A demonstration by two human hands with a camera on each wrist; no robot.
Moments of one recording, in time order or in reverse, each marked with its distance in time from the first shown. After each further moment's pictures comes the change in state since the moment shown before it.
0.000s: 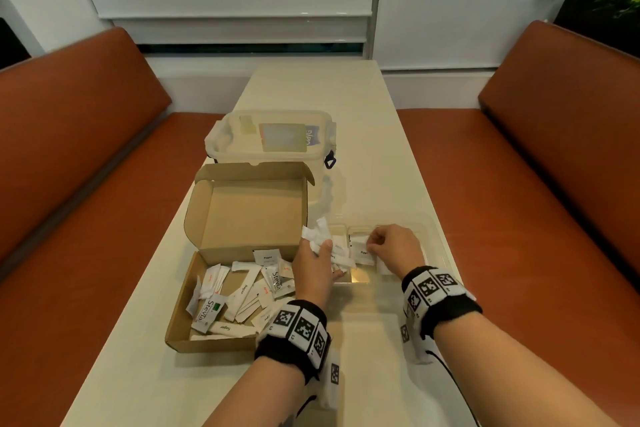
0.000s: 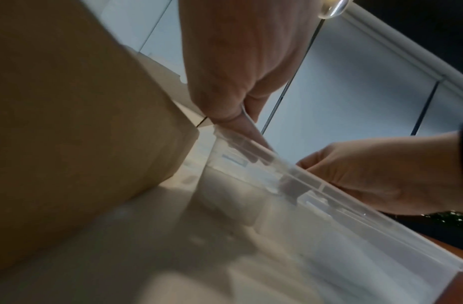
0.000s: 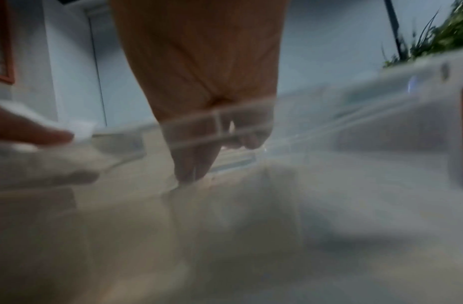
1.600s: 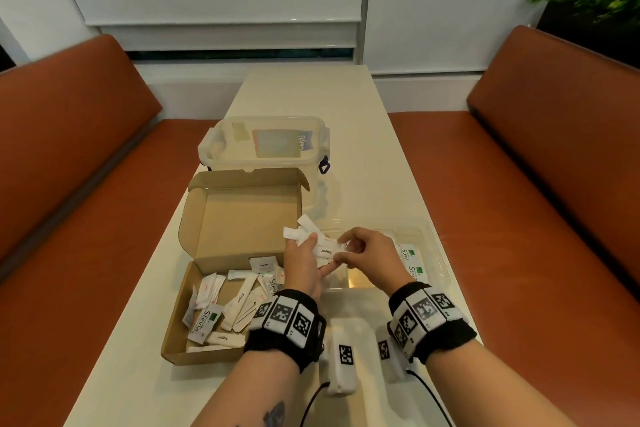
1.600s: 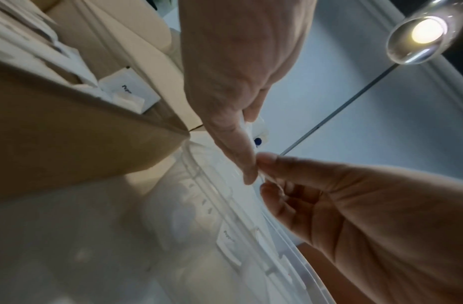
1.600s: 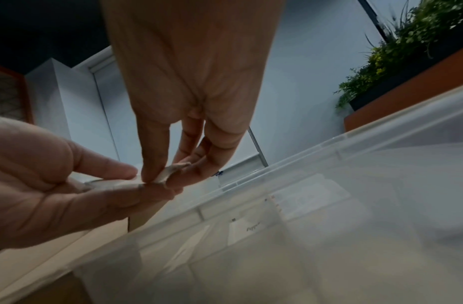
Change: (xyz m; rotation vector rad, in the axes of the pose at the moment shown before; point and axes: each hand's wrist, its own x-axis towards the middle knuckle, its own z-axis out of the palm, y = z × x) left_hand 0.003 0.035 -0.003 -0.366 -0.046 -0.225; right_hand -0.026 -0.034 0.004 0.478 -0.071 -0.059
